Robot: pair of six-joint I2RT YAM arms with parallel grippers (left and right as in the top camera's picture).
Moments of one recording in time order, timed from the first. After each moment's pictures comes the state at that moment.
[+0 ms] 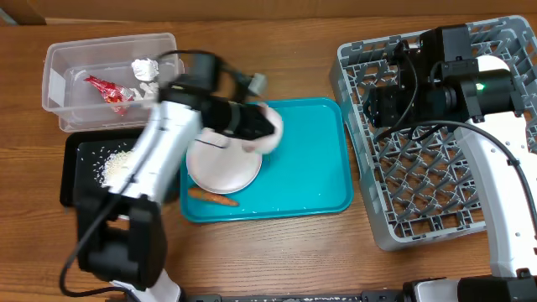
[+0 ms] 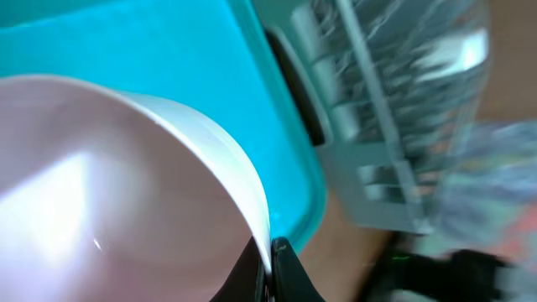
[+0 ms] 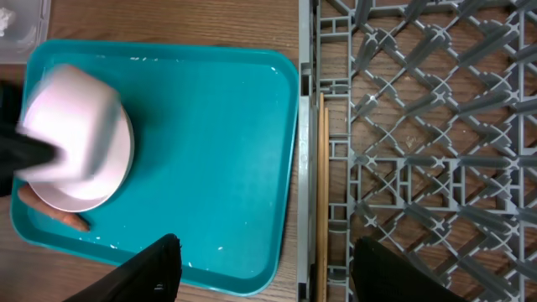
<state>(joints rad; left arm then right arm) -0.28 1.80 1.41 -0.80 0.73 -0.05 0.12 1.56 1.65 -1.22 -0.21 0.02</state>
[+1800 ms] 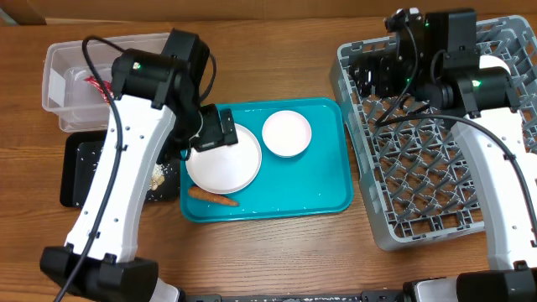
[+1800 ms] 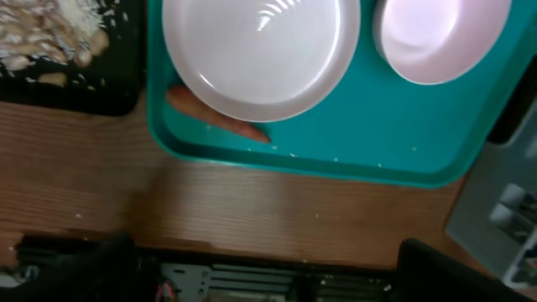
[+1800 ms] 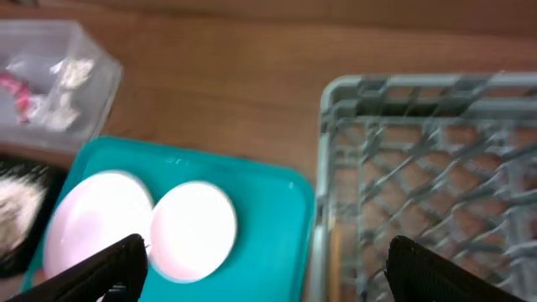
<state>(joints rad) -0.26 1.69 1.87 -1.69 0.11 -0.53 0.12 1.58 1.65 -0.92 -0.31 0.02</state>
